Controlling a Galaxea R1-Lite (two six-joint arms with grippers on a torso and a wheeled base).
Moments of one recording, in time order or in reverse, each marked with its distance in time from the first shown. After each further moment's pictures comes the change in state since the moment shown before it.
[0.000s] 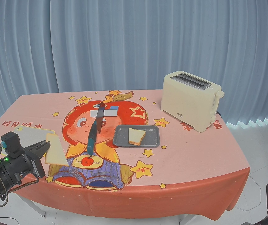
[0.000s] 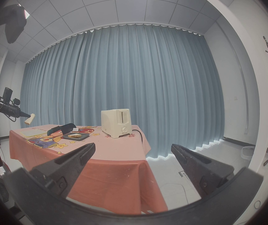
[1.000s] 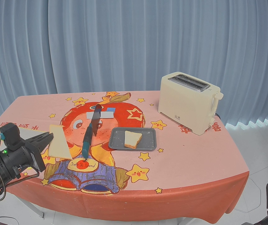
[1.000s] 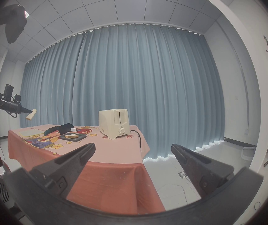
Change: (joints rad) left arm -0.011 0.006 -0.063 0.001 -0.070 0.000; right arm 0.000 0.000 0.000 0.000 0.000 0.000
